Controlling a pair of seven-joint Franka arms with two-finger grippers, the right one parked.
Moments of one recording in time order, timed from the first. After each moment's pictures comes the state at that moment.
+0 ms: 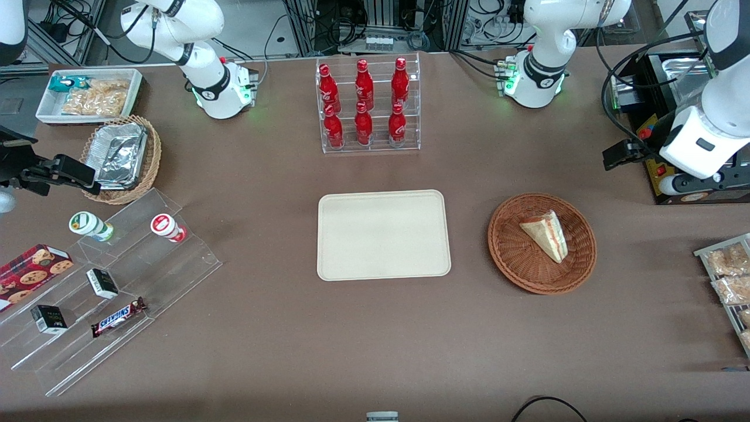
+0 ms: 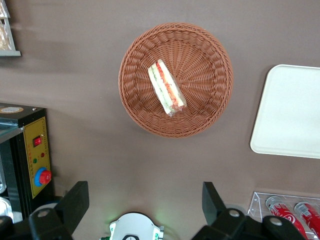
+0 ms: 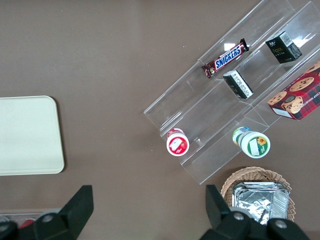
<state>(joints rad) -0.01 0.01 -0.09 -1.58 0.01 1.43 -0.21</state>
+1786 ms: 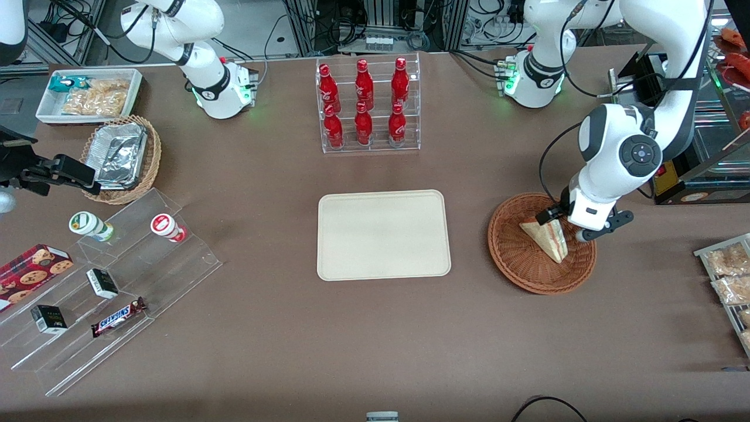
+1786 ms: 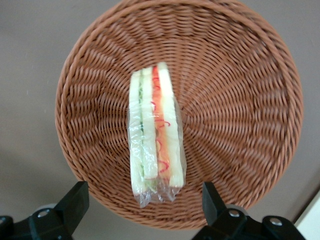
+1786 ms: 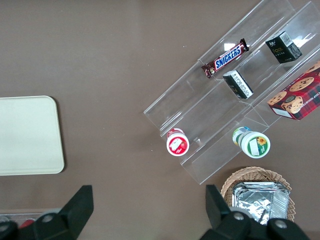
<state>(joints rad) -0.04 0.10 -0.10 -2.27 0.01 2.32 -0.68</state>
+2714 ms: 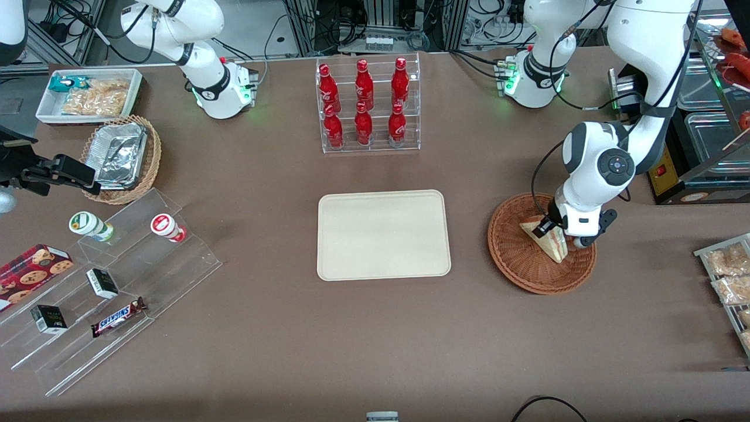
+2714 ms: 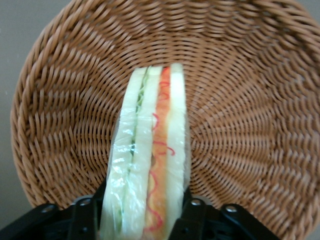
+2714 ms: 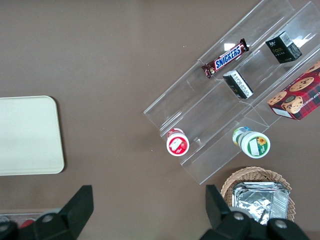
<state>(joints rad) -0.04 0.21 -0.10 -2.32 0.02 2.52 -0.80</state>
